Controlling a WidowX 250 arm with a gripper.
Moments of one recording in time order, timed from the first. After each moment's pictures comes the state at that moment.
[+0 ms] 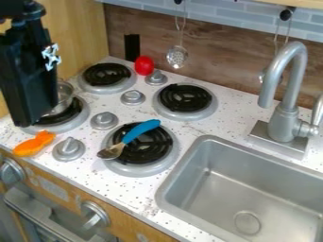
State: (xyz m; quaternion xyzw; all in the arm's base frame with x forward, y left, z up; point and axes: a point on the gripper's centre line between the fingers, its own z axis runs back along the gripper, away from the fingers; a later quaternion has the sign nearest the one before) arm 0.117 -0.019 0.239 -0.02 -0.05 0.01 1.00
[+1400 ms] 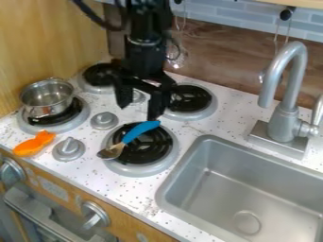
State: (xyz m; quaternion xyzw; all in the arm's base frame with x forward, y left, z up) arm 0.327 0.062 0.111 0.04 -0.03 0.03 1.00
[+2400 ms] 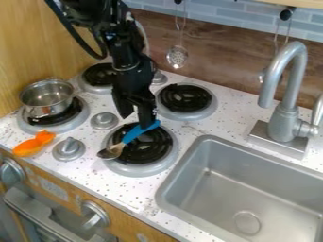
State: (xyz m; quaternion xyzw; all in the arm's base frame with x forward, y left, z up) arm 0.364 0.108 0.059 -0.02 -0.10 -0.06 0.99
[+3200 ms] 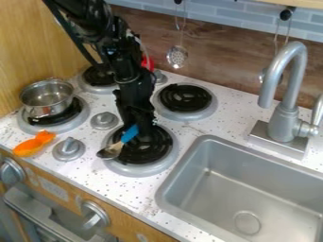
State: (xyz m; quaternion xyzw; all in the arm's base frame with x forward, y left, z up) arm 0.373 0.112 0.031 -0.03 -0.10 -0.08 0.99
